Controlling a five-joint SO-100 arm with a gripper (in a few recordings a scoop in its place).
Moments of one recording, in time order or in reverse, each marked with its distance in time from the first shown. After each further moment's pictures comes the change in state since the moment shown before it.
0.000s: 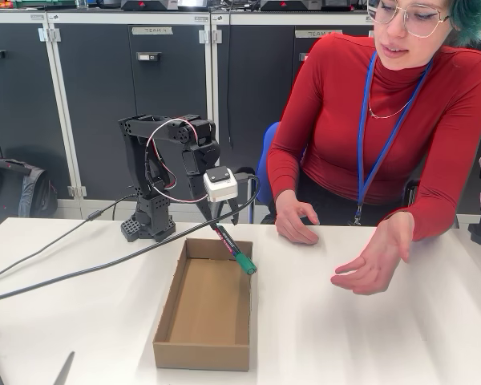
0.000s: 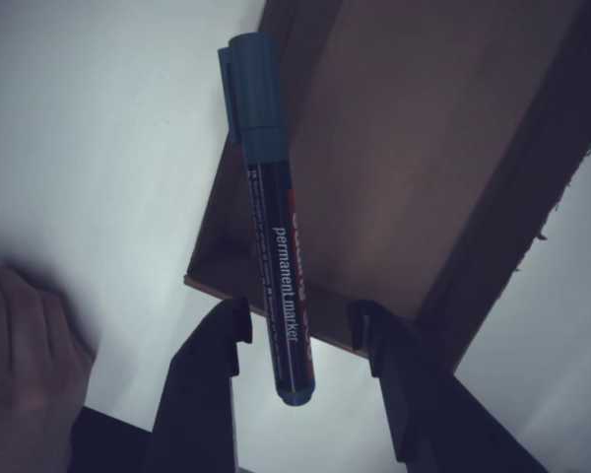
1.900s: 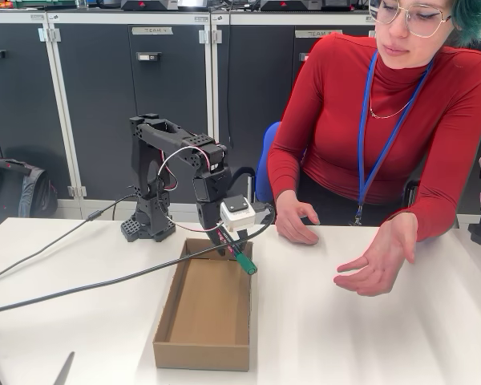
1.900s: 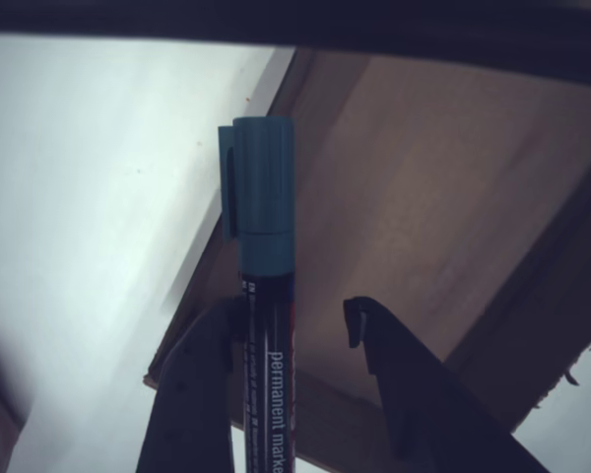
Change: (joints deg) arm 1.8 -15.6 -1.8 -12.8 -10.3
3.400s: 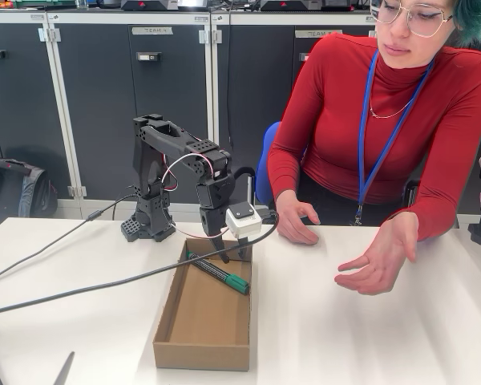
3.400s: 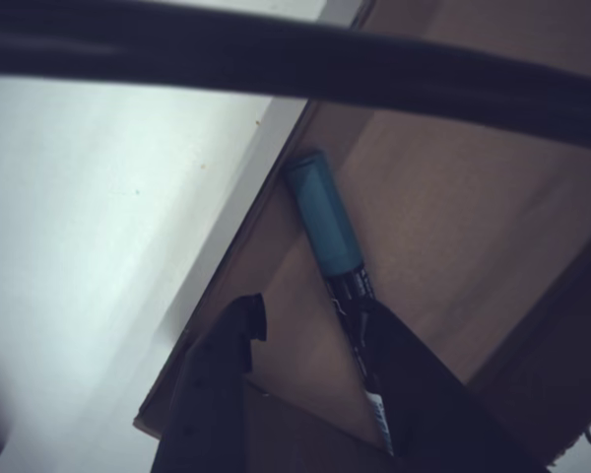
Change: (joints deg) arm 0.4 -5.0 -1.3 -4.1 -2.8
